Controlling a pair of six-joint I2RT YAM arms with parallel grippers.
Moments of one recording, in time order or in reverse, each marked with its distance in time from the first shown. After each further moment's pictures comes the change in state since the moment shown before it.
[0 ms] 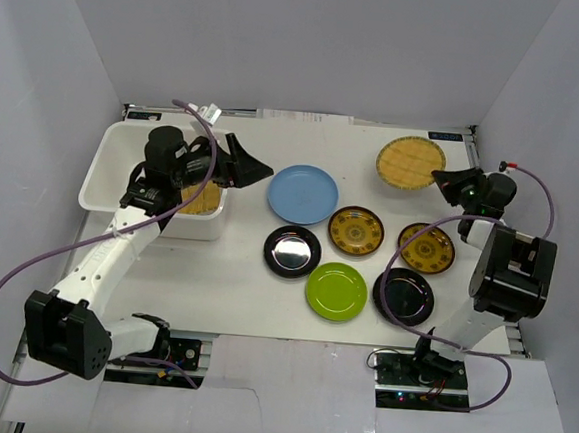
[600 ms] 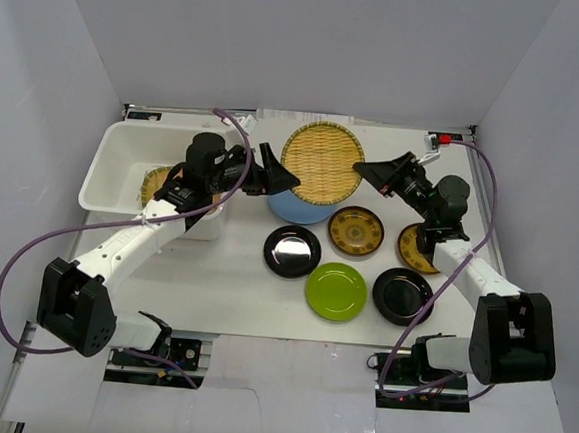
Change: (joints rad) left arm -0.216 0.130 0.021 0.031 -0.171 -0.045; right arm 0.462 -0.469 -0.159 0.211 -0.194 0.139
